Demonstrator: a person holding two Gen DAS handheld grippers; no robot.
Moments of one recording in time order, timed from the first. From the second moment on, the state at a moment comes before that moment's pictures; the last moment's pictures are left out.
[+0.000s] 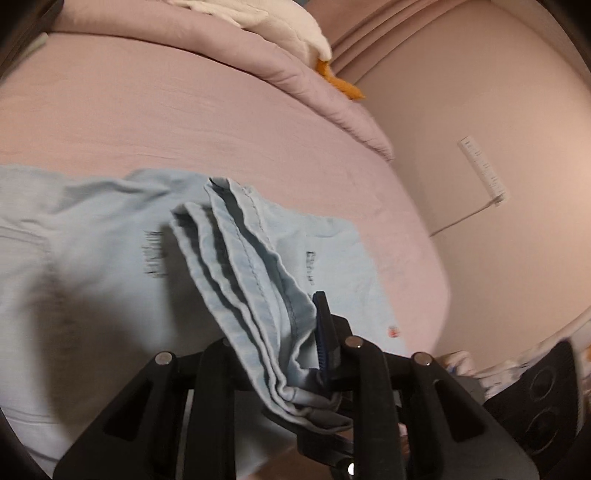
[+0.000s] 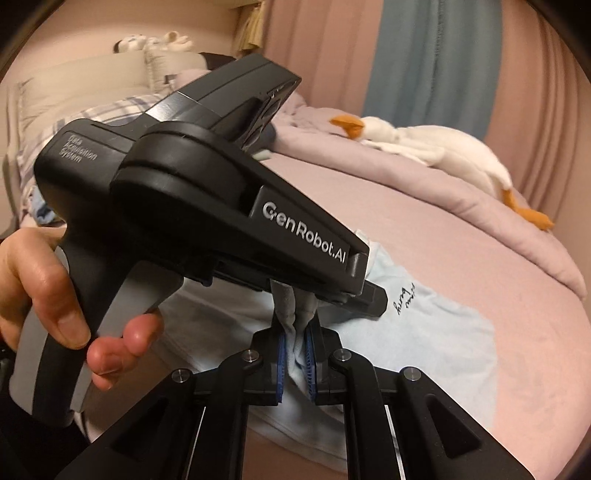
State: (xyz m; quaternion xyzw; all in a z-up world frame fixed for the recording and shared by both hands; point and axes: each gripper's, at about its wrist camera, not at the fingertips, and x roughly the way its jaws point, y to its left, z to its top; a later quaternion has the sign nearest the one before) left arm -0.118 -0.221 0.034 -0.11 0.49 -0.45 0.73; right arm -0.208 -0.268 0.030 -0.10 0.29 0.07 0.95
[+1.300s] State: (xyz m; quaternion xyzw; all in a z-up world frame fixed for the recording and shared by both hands) left arm -0.137 -0.198 0.007 -0.07 0.51 -0.41 0.76; right arm -0.190 -0.363 0.031 0.07 0.39 0.05 0.92
